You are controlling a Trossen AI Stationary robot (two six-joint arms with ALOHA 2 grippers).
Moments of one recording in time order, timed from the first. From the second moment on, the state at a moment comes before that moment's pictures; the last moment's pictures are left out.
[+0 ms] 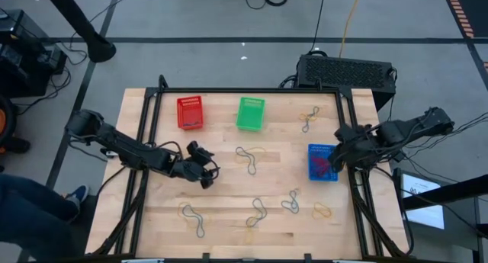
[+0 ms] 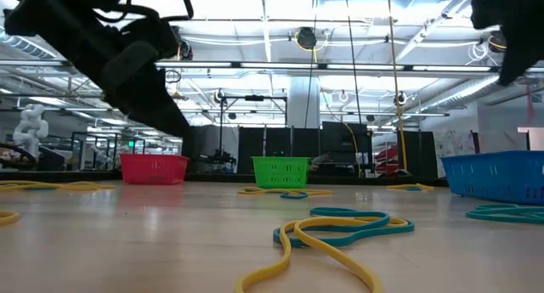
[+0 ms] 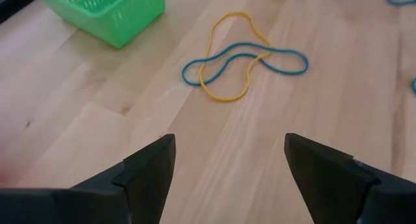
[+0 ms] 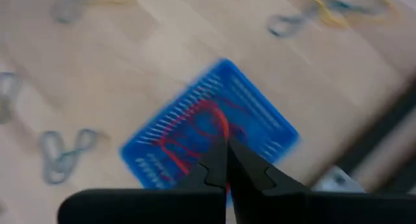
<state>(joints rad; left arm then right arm) -0.32 1.33 0.55 -0.03 -0.55 -0.51 0.36 0.76 0.87 -1.40 0.35 1.16</state>
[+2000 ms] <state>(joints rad) -0.33 1.27 0.55 -0.04 -0.55 -0.46 0.36 1.18 0.87 -1.28 0.15 1.19</state>
